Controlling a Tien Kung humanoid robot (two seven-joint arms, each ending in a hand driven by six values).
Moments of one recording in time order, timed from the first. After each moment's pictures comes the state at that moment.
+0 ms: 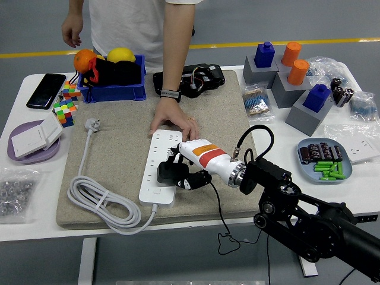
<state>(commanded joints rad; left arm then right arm) -0.12 0.04 -1.62 -0.18 1.73 -0.07 0.32 0.56 -0.06 0.58 1.24 -1.91 -0.09 -0.03</state>
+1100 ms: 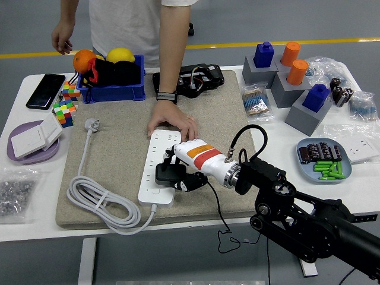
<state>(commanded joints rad) -0.13 0.04 -1.63 -0.18 1.73 -0.07 0.32 0.59 -0.05 0.53 1.24 -1.95 -0.08 -0.06</state>
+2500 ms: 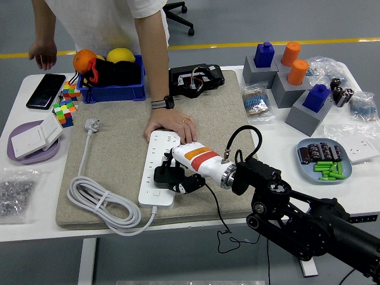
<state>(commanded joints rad) -0.12 0.04 -1.63 -0.18 1.73 -0.06 0.32 0.59 -0.03 0.54 1.21 -1.94 -0.04 -0.05</state>
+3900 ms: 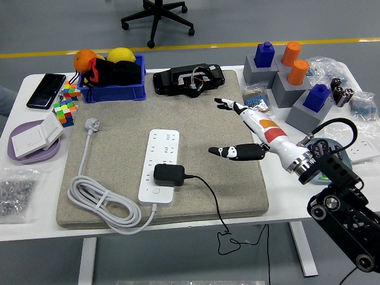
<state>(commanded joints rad) -0.12 0.04 -1.62 -0.18 1.73 -0.06 0.32 0.25 -0.22 1.04 1.49 -1.82 -0.11 0.14</state>
